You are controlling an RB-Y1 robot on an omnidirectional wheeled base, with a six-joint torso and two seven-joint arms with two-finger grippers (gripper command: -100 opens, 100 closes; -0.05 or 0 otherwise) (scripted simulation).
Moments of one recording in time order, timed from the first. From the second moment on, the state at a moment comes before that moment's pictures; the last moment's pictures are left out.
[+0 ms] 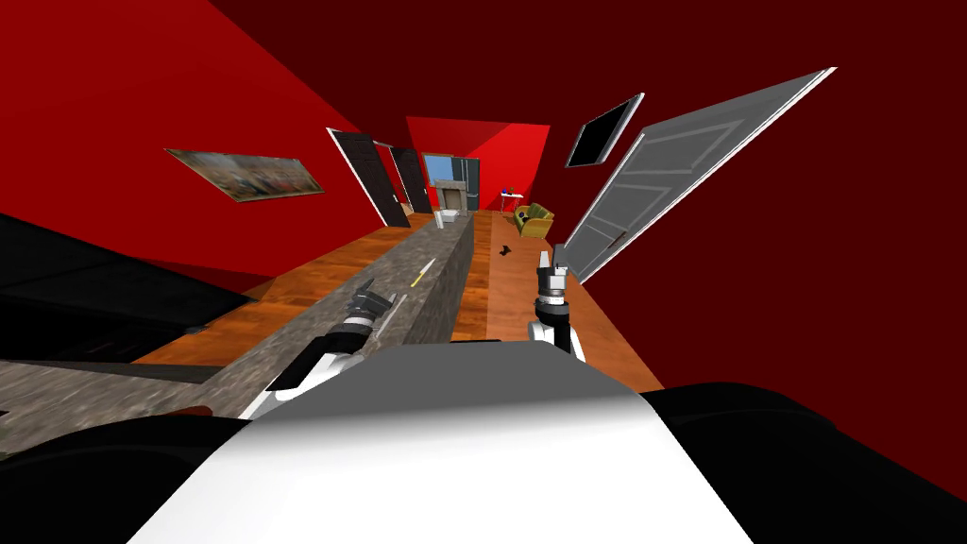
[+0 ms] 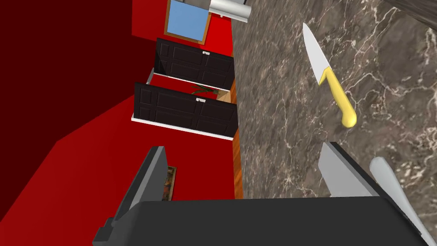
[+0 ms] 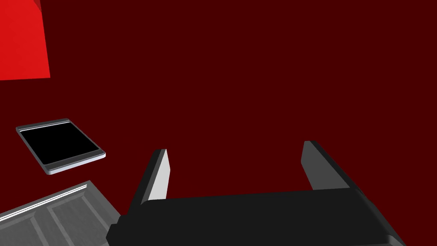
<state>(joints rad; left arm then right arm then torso) 0.71 0.43 0.18 -2.22 0.47 0.03 0.35 0.46 -0.04 0.06 -2.29 0.12 -0.52 0.10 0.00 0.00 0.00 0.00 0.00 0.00</state>
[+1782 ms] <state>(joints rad) 0.87 0.56 0.38 -2.20 0.77 0.56 0.65 0.46 -0.04 0.06 -2.29 0.12 -0.52 0.10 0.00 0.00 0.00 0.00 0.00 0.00</state>
